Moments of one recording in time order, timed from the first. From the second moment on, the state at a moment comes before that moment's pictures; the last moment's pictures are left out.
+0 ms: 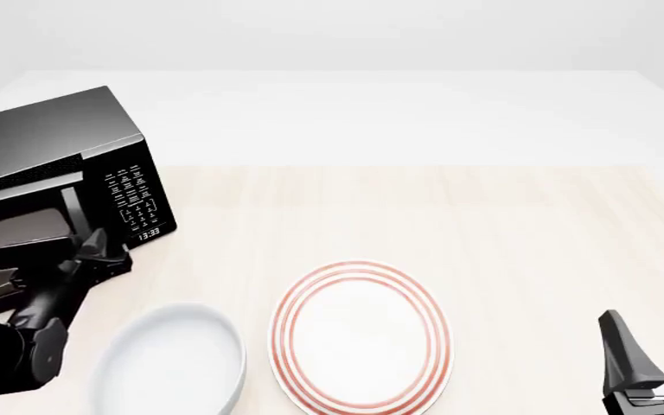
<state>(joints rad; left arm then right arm) 0.13 1.71 -0.36 -1.08 -0.06 0.01 0.01 0.00 -0.01 0.00</state>
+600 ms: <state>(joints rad) 0.12 1.66 -0.27 -1.13 -0.07 0.01 0.01 0.00 -0.01 0.00</state>
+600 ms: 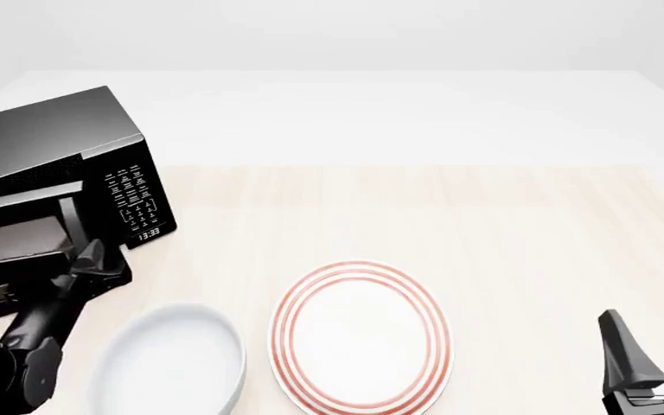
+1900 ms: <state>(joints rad) 0.12 1.52 -0.08 -1.17 -0.08 0.01 0.01 0.00 -0.01 0.00</state>
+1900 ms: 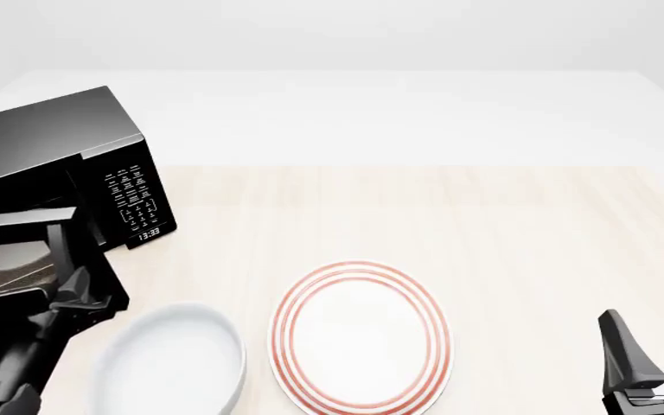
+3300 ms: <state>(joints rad) 0.14 1.31 -0.06 -1.09 -0.09 0.01 0.01 0.00 -0.01 0.00</state>
